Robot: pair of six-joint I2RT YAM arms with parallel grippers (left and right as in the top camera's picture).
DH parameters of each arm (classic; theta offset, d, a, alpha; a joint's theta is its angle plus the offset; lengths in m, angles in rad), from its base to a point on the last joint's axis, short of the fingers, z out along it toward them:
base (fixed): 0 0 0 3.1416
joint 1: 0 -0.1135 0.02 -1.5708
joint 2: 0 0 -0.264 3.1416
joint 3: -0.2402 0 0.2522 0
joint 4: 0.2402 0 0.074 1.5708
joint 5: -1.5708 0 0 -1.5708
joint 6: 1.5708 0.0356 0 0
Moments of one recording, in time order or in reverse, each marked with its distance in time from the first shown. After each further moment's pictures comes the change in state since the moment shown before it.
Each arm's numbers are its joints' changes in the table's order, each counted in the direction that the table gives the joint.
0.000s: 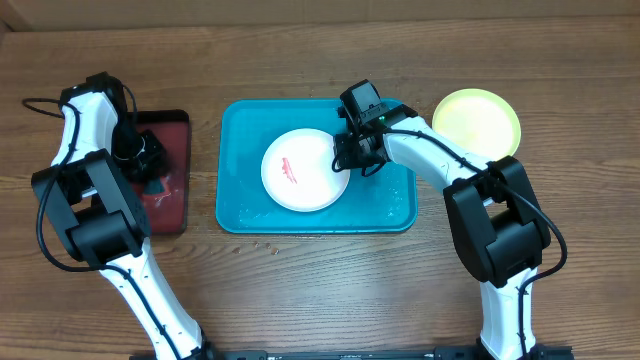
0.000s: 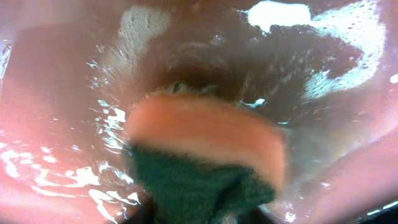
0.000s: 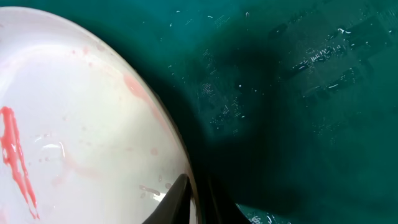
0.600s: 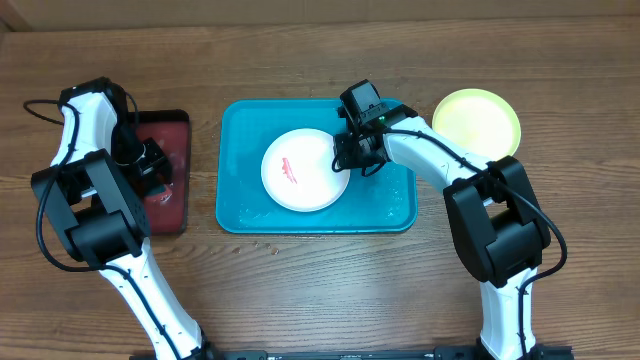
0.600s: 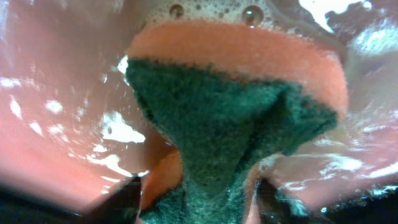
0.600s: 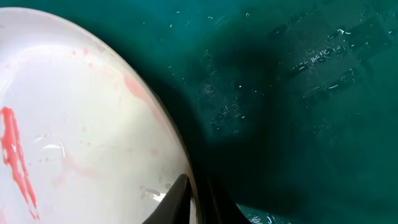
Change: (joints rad) left arm 0.000 -0.001 0.000 0.116 0.003 -0.002; right arm 0.000 0.000 0.000 -0.002 0.000 0.000
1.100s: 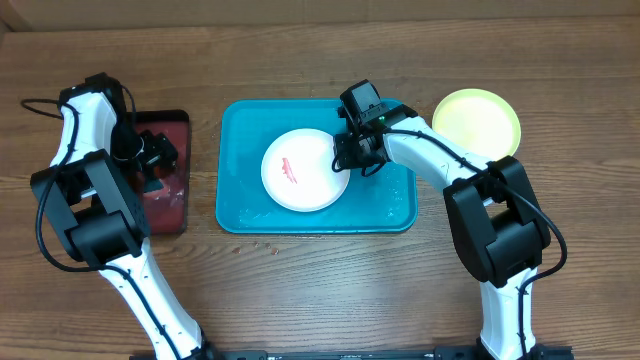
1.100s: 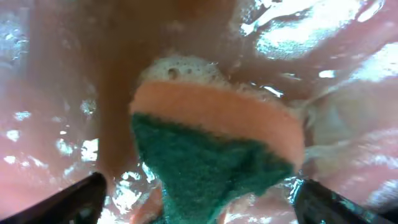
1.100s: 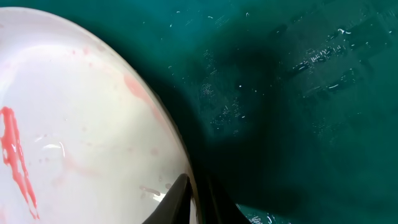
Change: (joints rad) left arm 0.000 -0.001 0.000 -0.121 -0.006 0.005; right arm 0.000 0.000 0.000 0.000 0.000 0.000
